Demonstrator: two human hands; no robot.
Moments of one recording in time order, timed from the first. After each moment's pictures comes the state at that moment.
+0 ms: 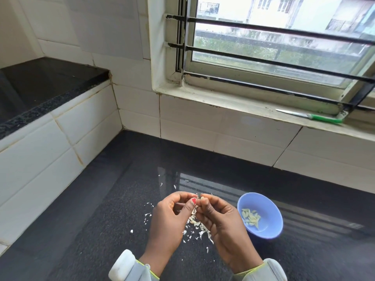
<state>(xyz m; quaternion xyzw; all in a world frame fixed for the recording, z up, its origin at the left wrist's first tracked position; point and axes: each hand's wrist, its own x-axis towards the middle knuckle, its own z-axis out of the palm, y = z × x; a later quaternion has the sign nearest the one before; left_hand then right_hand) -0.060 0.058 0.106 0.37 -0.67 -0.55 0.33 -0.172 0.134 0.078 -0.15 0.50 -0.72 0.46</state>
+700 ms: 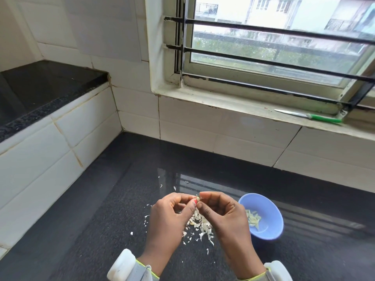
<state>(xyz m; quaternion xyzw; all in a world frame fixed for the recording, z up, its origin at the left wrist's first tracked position) -0.060 0.053 0.111 0.38 -0.71 -0.50 0.33 -0.170 0.134 0.091 -0.27 0.61 -0.68 0.31</state>
